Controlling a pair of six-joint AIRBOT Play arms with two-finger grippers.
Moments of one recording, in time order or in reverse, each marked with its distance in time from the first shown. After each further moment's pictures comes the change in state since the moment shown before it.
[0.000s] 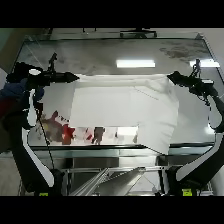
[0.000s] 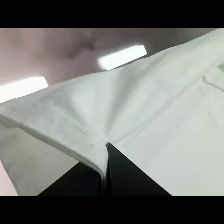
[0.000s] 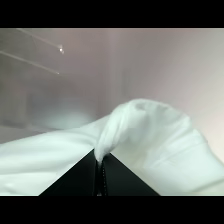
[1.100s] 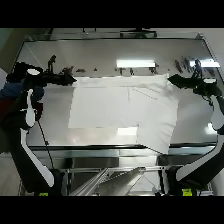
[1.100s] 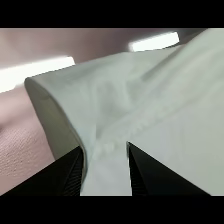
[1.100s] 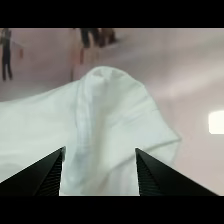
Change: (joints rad) left arm 0.028 0.020 0.001 0.136 0.011 -0.110; right arm -0.024 0.049 0.000 -0.226 0.018 0.076
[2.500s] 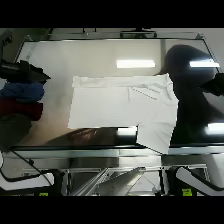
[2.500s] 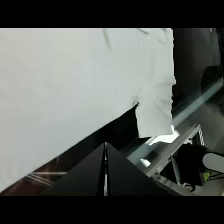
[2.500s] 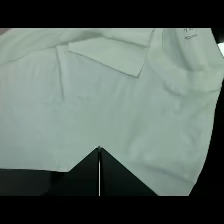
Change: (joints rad) left arm 0.111 0.756 -0.279 0.025 -0.526 -0.364; right arm -0.207 0.738 -0.150 -0.299 0.689 0.470
